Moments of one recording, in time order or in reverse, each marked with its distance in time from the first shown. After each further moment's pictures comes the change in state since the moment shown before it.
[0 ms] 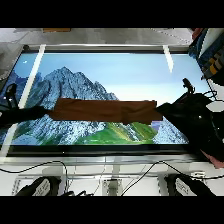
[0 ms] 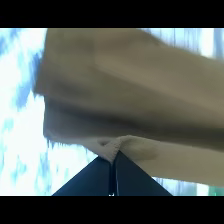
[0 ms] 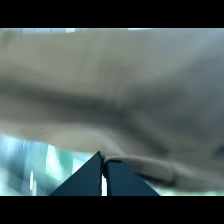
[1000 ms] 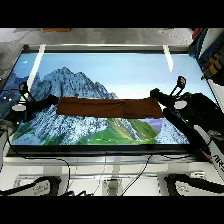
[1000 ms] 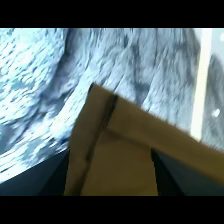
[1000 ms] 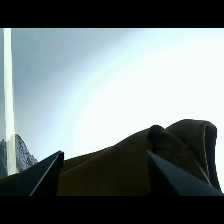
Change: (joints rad) left arm -0.124 -0.323 0.009 -0.316 0.447 0.158; right arm 0.198 -0.303 -0.001 0.028 -0.807 0.112
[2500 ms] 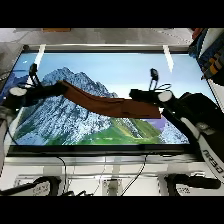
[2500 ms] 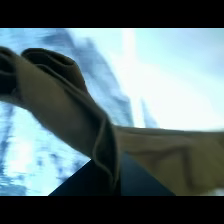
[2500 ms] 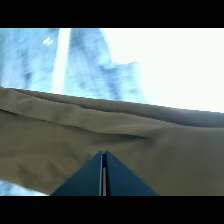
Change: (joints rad) left arm -0.126 0.034 0.274 -0.028 -0.363 -0.038; right arm 0.281 -0.127 0.272 -0.050 0.293 0.076
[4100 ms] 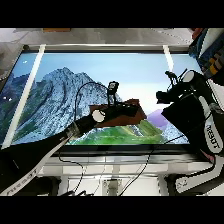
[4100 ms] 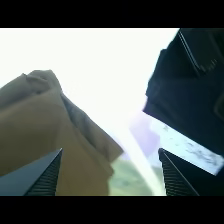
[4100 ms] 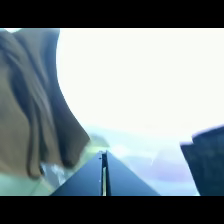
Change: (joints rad) left arm -0.933 -0.184 0.008 -0.134 0.683 0.012; right arm -0.423 -0.187 0.367 -0.503 0.857 0.076
